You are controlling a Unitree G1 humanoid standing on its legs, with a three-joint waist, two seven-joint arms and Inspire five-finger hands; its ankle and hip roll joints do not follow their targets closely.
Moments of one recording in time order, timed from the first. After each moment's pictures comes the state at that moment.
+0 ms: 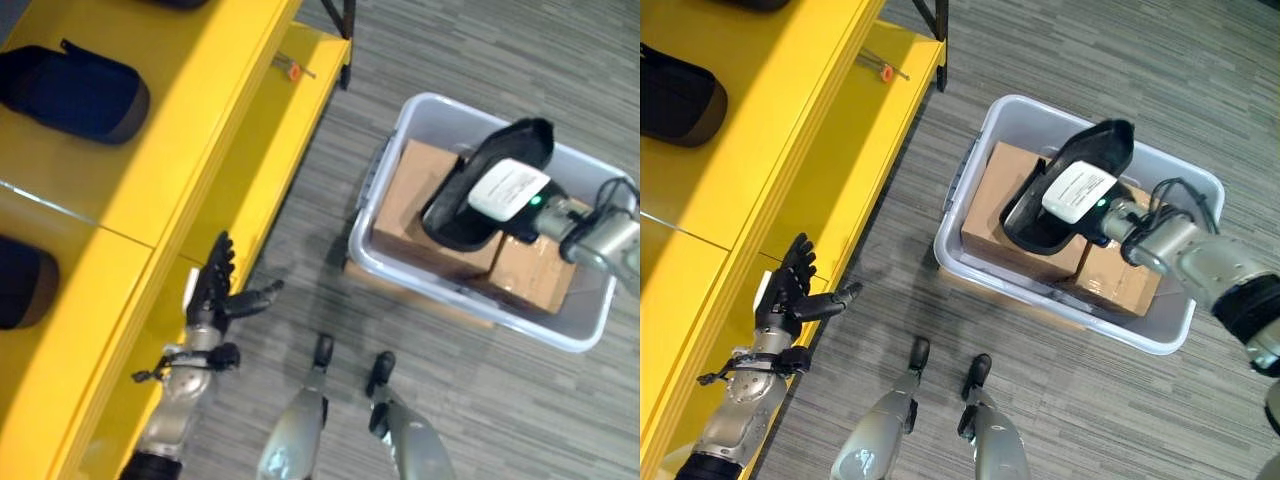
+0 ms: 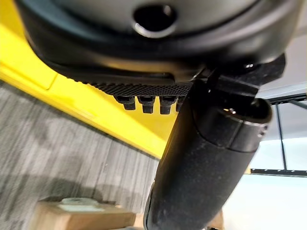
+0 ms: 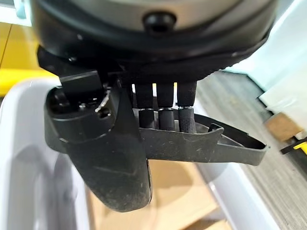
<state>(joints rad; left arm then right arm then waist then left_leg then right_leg) -0.01 0.50 -0.09 0.10 -0.42 -0.17 0.19 -0.99 -1.27 0.93 0.32 -0.78 -0.17 -0.09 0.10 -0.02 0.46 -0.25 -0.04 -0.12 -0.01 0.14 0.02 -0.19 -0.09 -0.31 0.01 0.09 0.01</state>
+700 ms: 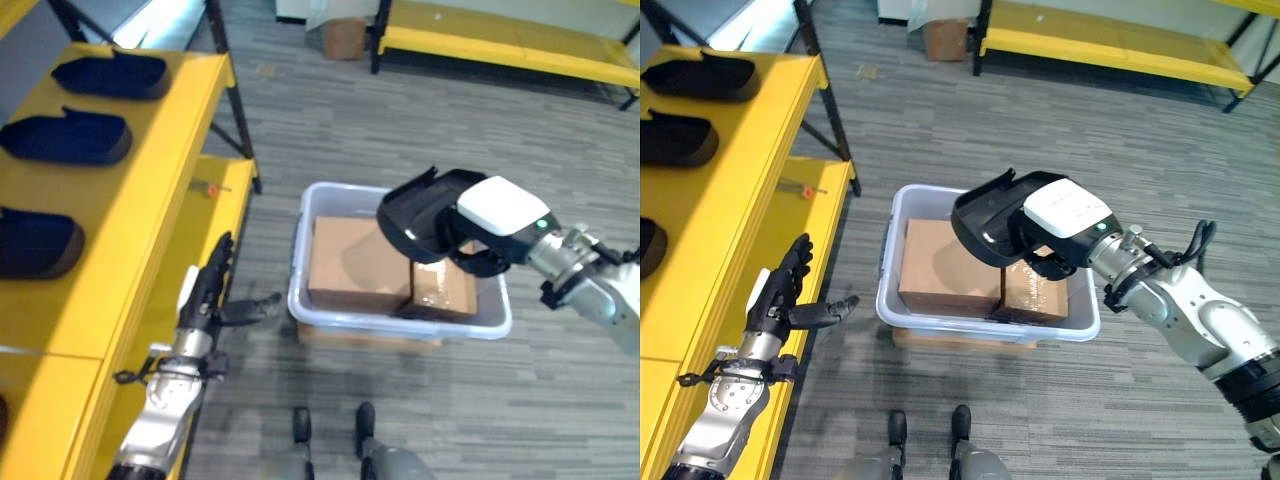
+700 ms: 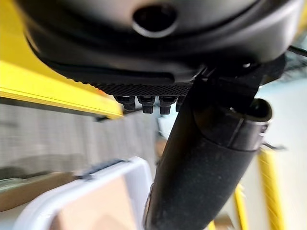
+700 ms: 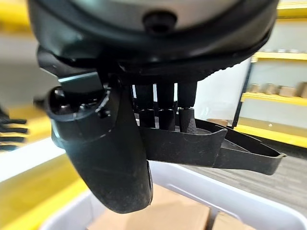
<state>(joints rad) -0.01 0.56 -0.08 -0.02 -0.17 -0.13 0.15 -0.47 -1.15 0.41 -0.04 -0.40 -0.20 -0.01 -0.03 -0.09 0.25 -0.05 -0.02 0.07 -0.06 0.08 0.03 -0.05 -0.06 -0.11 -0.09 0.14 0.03</state>
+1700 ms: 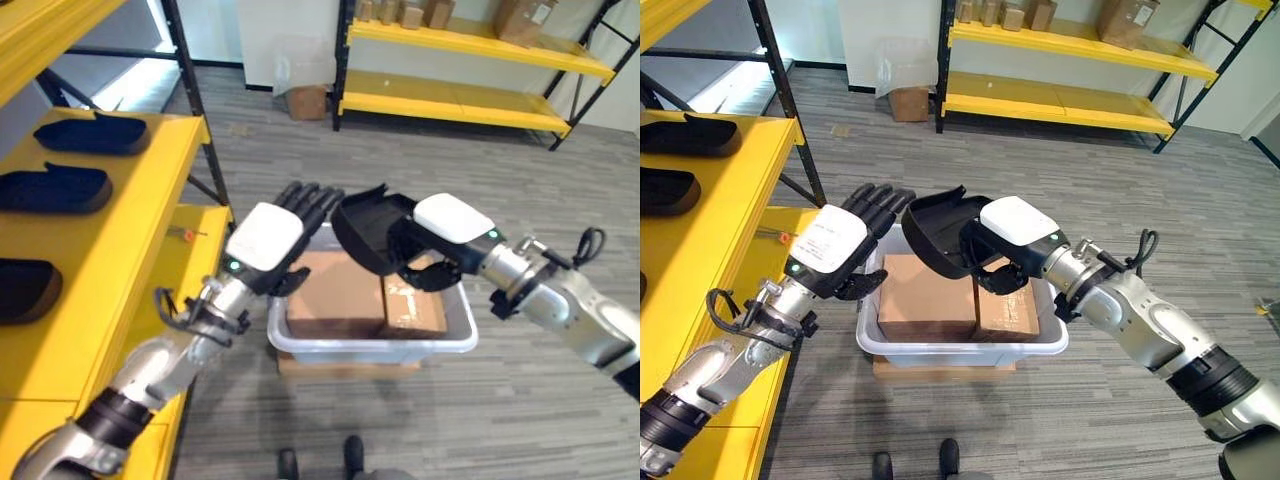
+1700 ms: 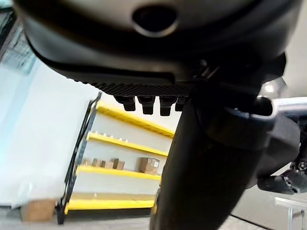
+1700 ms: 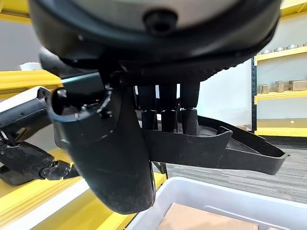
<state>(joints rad) -0.31 0.84 -0.39 -0.07 0.73 -0.19 0.32 -0.55 -1.05 0.56 -0.07 -0.25 -0.21 0.01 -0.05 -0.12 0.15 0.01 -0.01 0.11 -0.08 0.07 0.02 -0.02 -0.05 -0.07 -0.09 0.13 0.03</state>
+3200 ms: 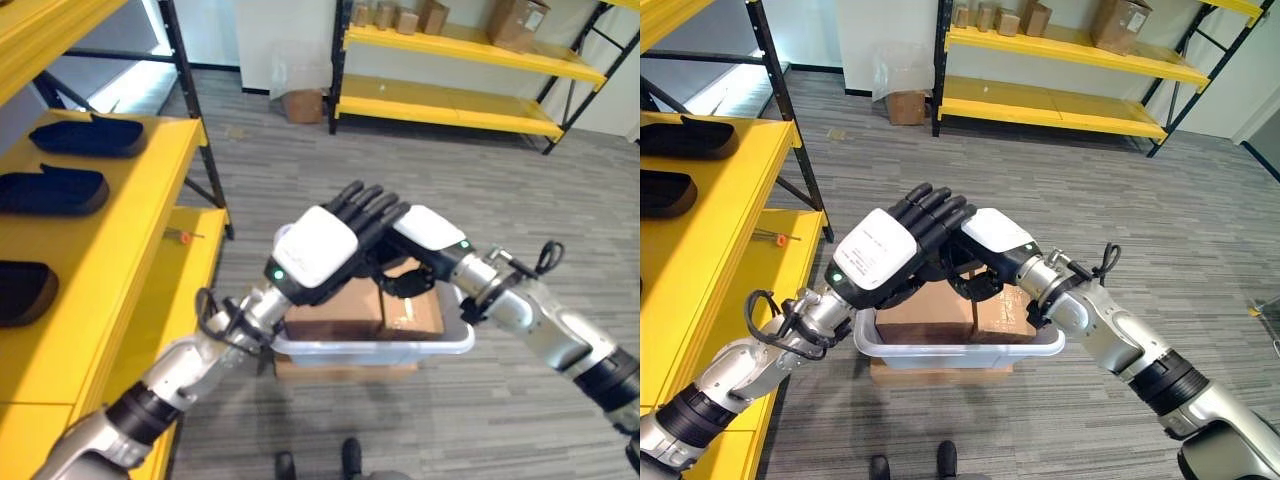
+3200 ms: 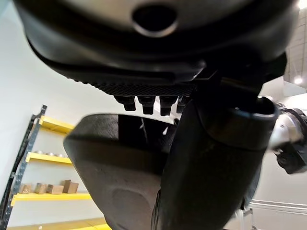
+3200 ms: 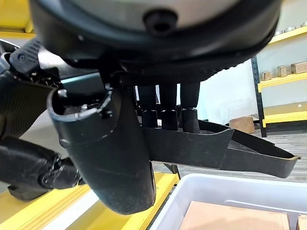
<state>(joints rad) -0.38 0.76 -0.52 -0.16 0.84 -0.22 0.34 -0.56 -0.90 0.59 -0.03 -0.25 -0.17 0.01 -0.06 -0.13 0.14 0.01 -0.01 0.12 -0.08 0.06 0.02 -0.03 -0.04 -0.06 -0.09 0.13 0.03</state>
